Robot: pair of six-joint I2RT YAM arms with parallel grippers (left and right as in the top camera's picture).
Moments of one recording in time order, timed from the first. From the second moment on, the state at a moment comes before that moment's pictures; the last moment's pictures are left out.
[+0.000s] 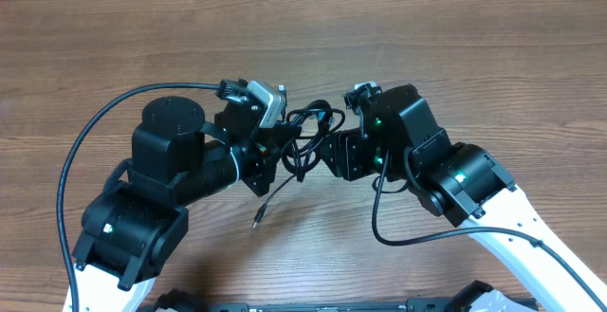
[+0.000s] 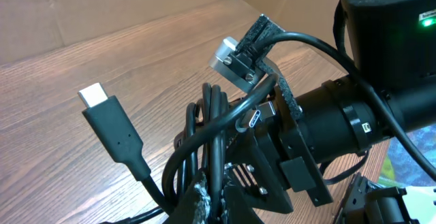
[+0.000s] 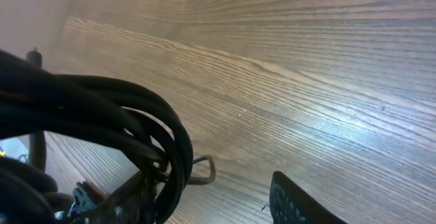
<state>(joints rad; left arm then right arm) -0.42 1.01 1.25 -0.71 0.48 -0.08 0.63 1.26 1.19 -0.72 -0.25 0.45</state>
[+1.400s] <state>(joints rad) -0.42 0.95 1.61 -0.89 0.27 -0.08 0.63 1.43 1.19 -0.78 0.02 0.47</state>
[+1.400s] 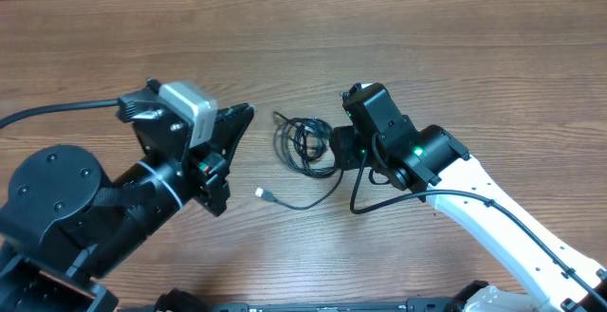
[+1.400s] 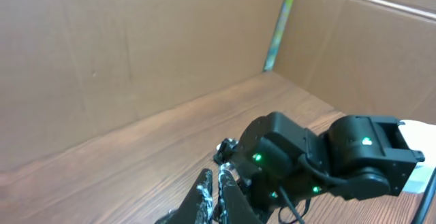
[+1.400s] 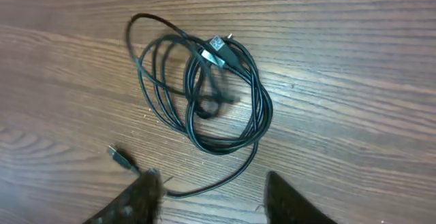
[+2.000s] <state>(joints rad) -0.42 1.05 1.43 -1.05 0.20 -0.10 0.63 1.43 1.19 -0.83 0.06 0.46</state>
